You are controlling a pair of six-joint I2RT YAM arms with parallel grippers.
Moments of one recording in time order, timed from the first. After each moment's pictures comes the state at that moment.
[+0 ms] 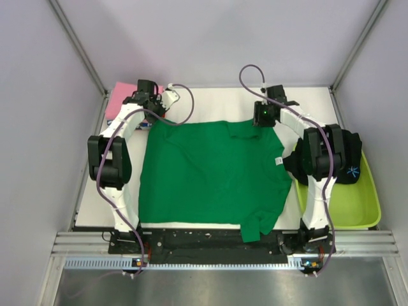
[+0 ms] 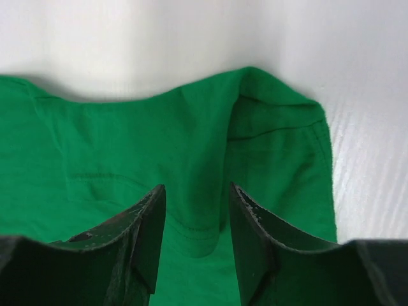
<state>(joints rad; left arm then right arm) -0.11 1.96 1.64 -0.59 0.07 0.77 0.21 2.06 1.58 -0.41 -0.12 0.21</state>
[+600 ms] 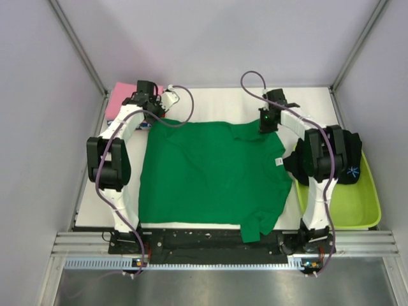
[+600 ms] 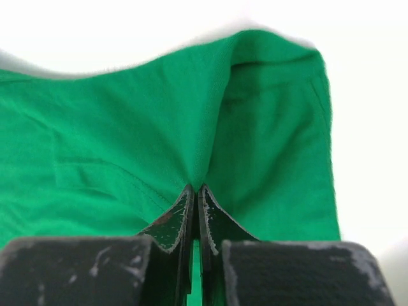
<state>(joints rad) -0.11 1.94 1.63 -0.58 0.05 0.79 0.21 2.08 1.55 -0.48 -0.10 0.24</state>
